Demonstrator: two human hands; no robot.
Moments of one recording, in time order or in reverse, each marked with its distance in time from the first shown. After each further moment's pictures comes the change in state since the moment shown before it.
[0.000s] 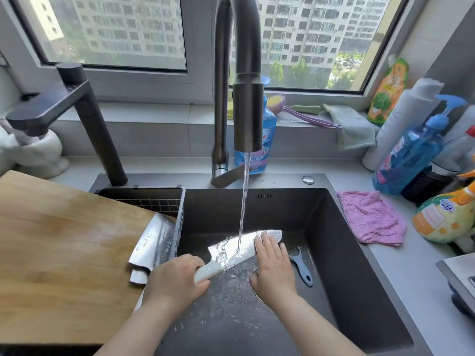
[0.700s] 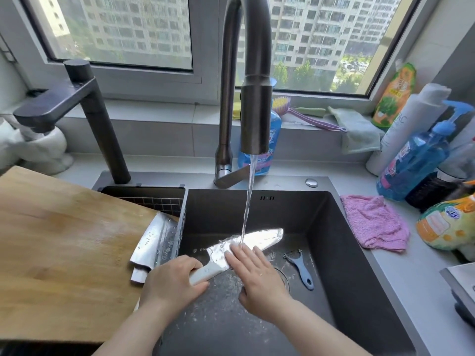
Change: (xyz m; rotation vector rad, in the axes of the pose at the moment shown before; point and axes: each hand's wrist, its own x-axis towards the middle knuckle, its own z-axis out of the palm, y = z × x) left_hand -0.003 -0.005 -0.004 -0.092 -0.021 -0.042; right_hand -0.006 -0.008 0.000 -0.169 -0.027 -0.334
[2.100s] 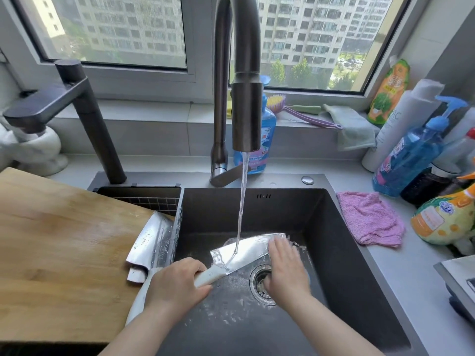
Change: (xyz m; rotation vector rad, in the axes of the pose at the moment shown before) left_hand 0.001 0.009 0.013 0.042 -0.008 0.046; right_hand -0.012 0.040 0.000 0.067 -0.006 0.383
